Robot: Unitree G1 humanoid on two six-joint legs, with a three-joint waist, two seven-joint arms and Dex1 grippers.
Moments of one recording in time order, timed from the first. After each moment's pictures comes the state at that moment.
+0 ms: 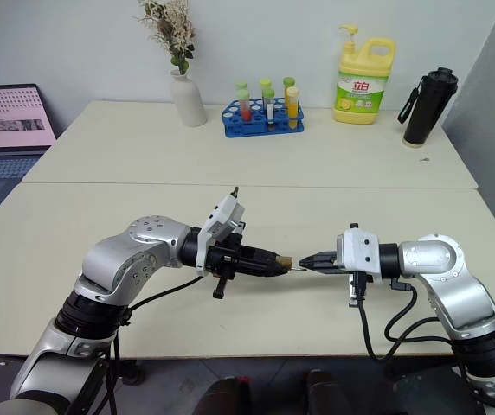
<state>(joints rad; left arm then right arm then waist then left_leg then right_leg) -0.62 0.55 -0.25 -0.16 -0.58 0.74 -1.23 -0.34 -0.75 0.14 -0.29 0.30 0.12 1.16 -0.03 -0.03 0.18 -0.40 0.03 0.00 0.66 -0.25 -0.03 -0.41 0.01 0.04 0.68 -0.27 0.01</state>
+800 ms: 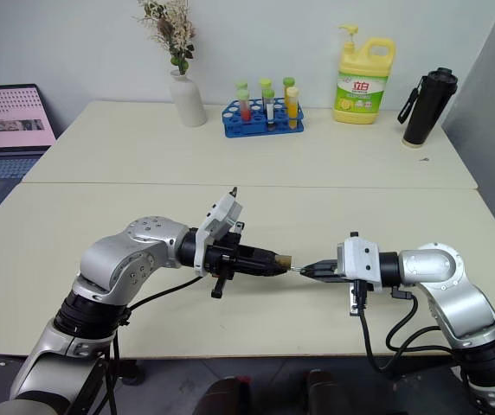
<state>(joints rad) -0.62 0.55 -0.23 -0.16 -0.59 0.76 -1.23 -0.30 -0.75 0.14 -0.31 0.30 0.12 1.16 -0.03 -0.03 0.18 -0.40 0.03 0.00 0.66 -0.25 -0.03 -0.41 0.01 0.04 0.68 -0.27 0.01</state>
